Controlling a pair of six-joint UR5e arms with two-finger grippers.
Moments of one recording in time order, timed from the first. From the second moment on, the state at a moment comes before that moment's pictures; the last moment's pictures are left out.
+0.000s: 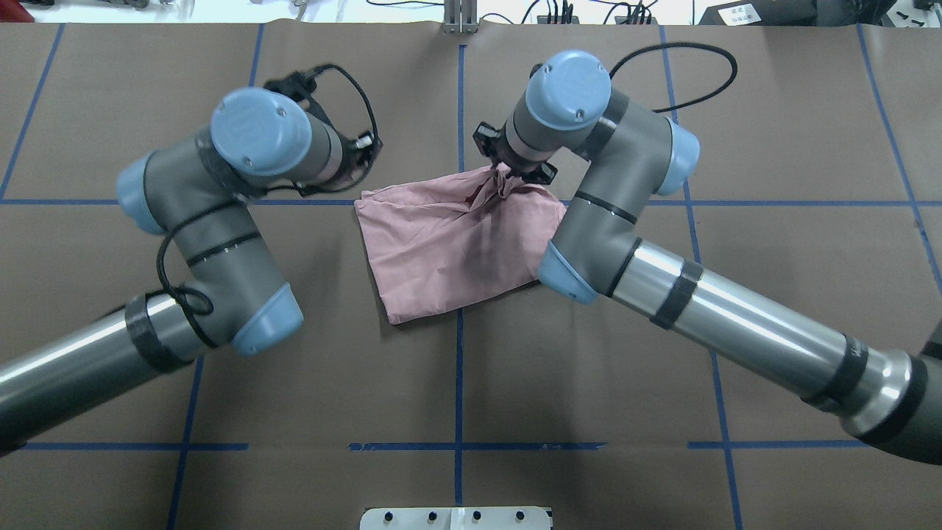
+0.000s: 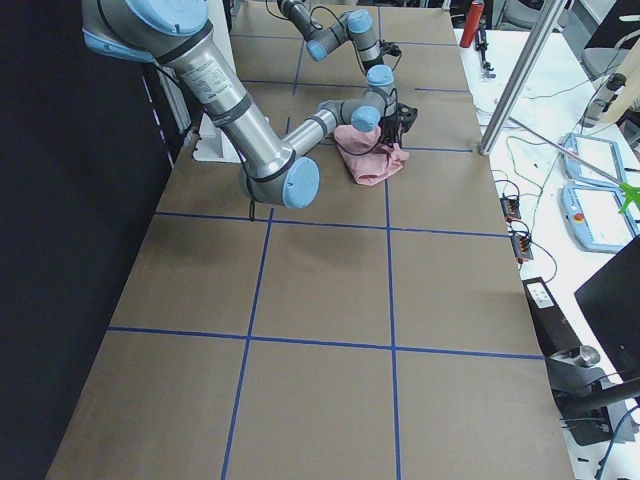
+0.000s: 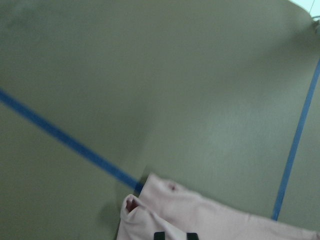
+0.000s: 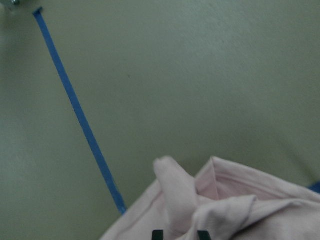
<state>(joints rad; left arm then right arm) -0.71 -2.23 -1.55 -1.88 -1.68 -1.64 0.71 -0.72 1.21 -1.13 1.83 1.67</state>
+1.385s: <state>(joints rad) -1.09 -1.98 -1.77 -1.87 -2.10 -1.07 1.14 -0.95 1.36 -1.41 2.17 0.87</state>
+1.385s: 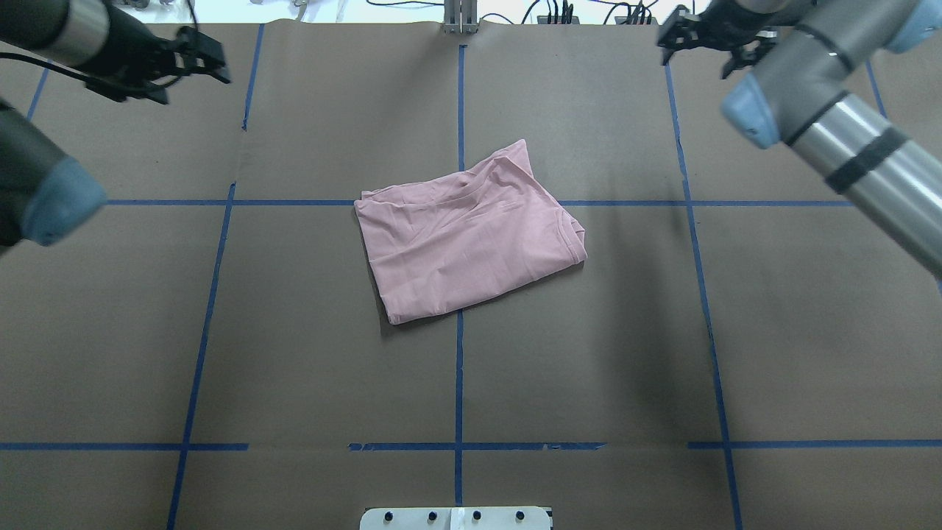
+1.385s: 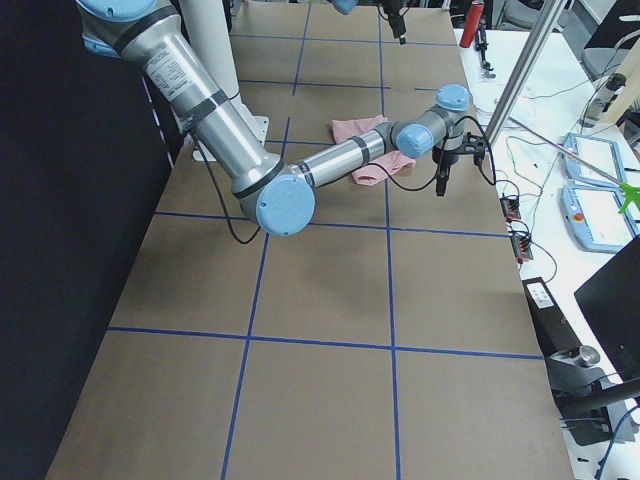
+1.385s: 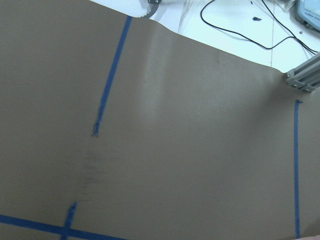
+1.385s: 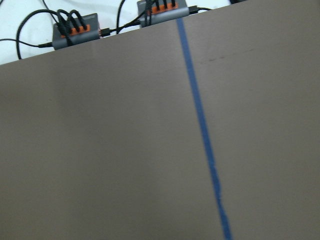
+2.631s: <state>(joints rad) -1.52 -1.67 -1.74 -1.54 -2.23 0.18 1.60 -1.63 1.64 -1.58 2.43 -0.12</state>
